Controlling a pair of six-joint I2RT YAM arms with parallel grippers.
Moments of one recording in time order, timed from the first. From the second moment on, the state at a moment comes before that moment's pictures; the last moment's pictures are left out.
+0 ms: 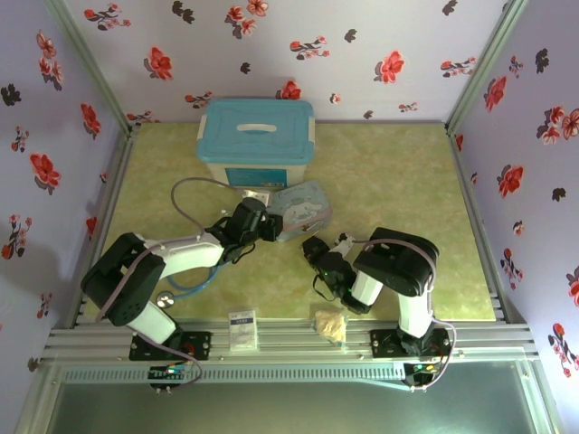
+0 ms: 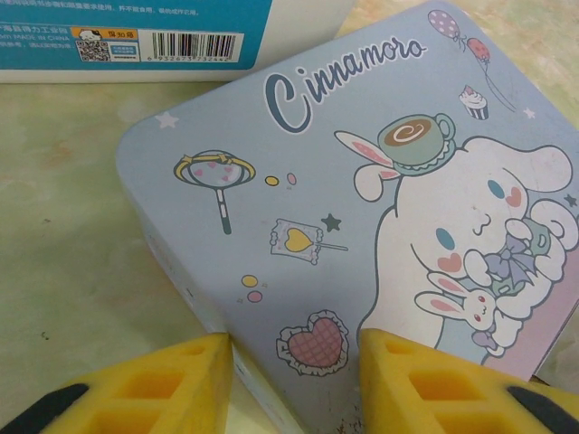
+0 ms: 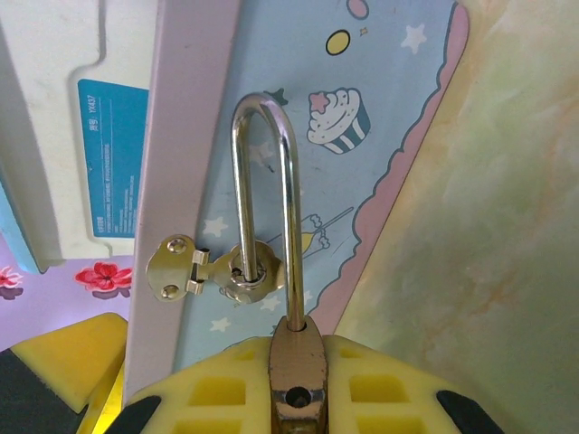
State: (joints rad) left arm -0.76 1.57 0.73 0.17 -0.14 -0.48; right arm 0.96 1.91 0.30 1.29 0.45 1.45
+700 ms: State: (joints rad) left arm -0.76 1.57 0.72 0.19 -0.14 -0.48; right arm 0.89 1.85 0.32 1.27 0.46 1.40
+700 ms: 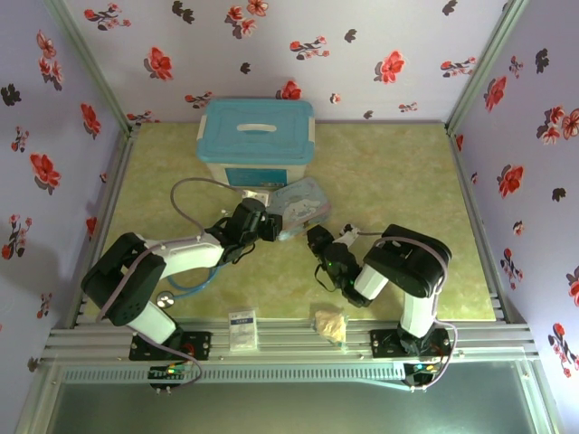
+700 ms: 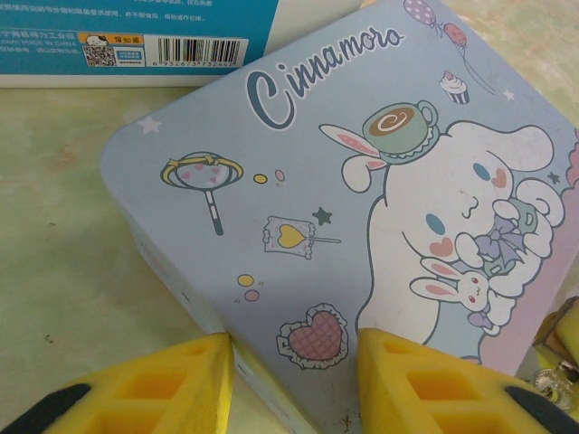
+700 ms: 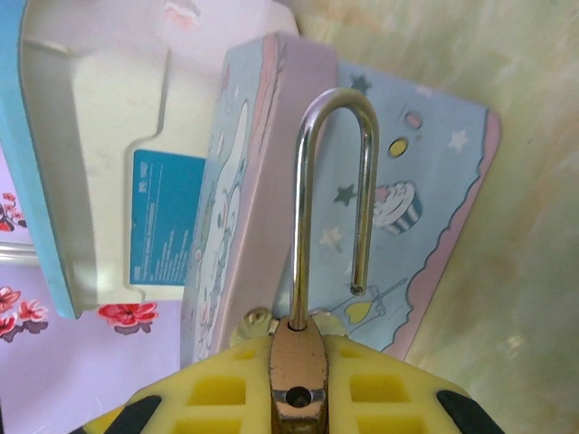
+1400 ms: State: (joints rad) left arm -0.75 1.57 0.79 0.06 -0.14 -0.47; right arm 0.73 1.79 0.11 1.28 0.02 1.50
